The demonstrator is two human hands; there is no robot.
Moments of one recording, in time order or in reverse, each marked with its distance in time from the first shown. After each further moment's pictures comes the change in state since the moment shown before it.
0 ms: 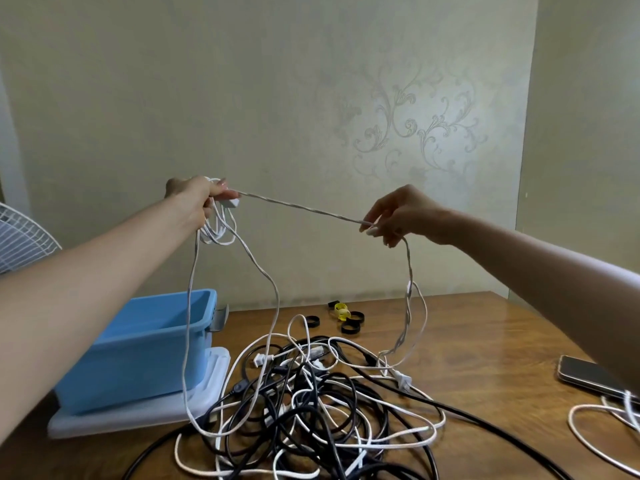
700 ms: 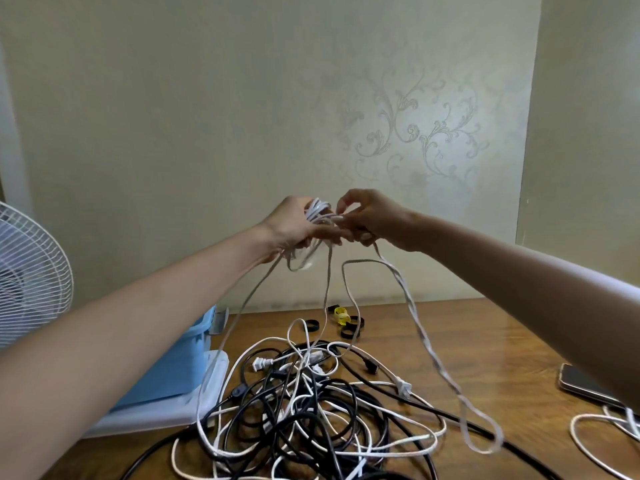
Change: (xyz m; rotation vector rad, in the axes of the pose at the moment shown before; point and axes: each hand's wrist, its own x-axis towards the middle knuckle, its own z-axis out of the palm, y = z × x) left_hand -0.085 -0.014 0.073 0.380 -0.691 0.388; right_hand 0.012 -0.029 0.036 0.141 -0.029 -0.038
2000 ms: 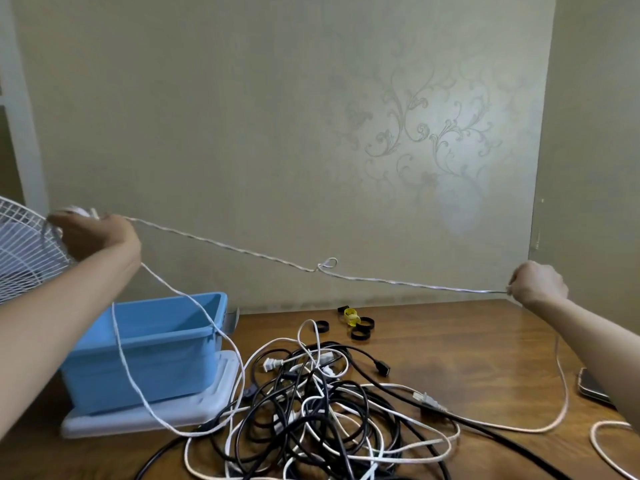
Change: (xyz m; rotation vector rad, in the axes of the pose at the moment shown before) left_hand -0.047 -0.108 -0.163 0.095 1.501 -0.474; right_hand -0.069 0.208 -0.125 -0.893 0.645 0.771
